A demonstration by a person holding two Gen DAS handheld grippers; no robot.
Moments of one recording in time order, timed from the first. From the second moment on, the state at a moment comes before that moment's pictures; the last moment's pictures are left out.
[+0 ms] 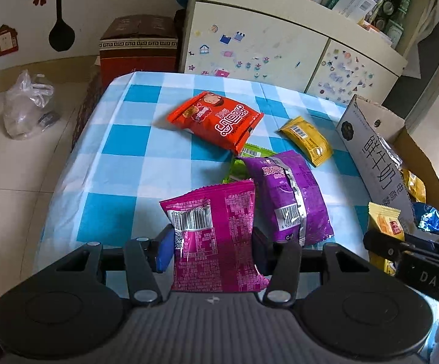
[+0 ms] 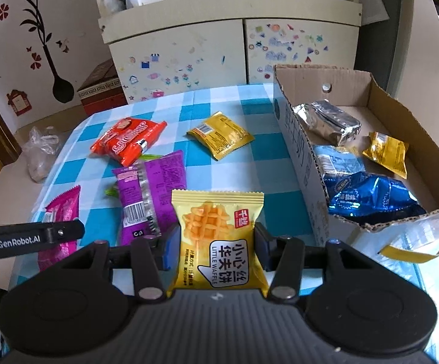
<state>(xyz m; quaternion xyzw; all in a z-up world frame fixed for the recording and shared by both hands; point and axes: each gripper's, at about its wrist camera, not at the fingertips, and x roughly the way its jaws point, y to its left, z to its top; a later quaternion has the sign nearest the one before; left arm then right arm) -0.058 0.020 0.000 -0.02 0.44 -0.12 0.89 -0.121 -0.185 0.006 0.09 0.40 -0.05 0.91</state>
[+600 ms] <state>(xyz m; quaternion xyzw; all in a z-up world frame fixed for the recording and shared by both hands) -0.066 0.011 0.029 -0.03 0.40 -0.13 0.91 -0.129 -0.245 0.075 0.09 0.33 -0.06 0.94</state>
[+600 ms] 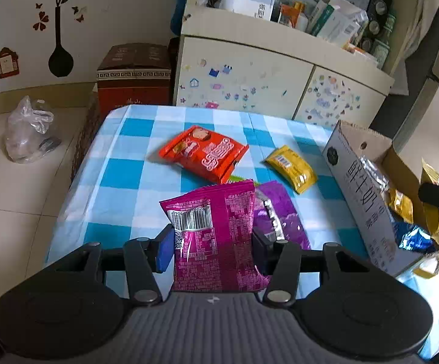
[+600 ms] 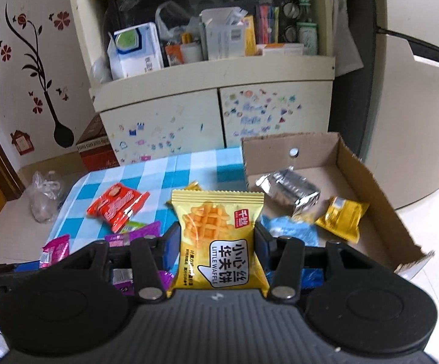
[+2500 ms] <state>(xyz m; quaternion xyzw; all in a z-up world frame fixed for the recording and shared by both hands) -0.038 -0.244 0.063 0.01 0.40 -0.25 0.88 -0.138 -0.408 0.056 0.32 0.27 -0.22 0.88</state>
